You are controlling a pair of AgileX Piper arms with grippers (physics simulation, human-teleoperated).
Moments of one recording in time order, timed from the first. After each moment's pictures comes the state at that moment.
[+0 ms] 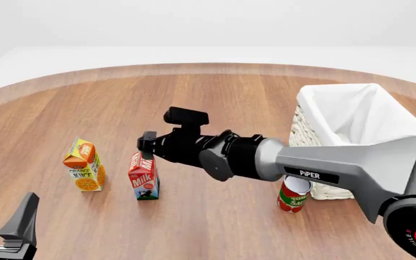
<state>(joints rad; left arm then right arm) 0.00 0.01 0.00 0.00 0.00 0.84 1.96 -1.32 -0.04 0.62</state>
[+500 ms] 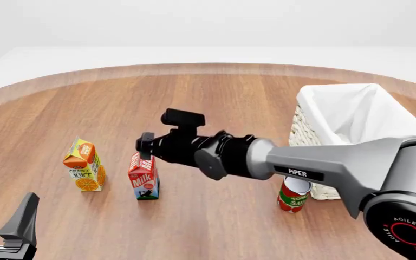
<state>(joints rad) 0.00 0.01 0.00 0.00 0.00 0.84 2.01 -1.37 -0.04 0.62</state>
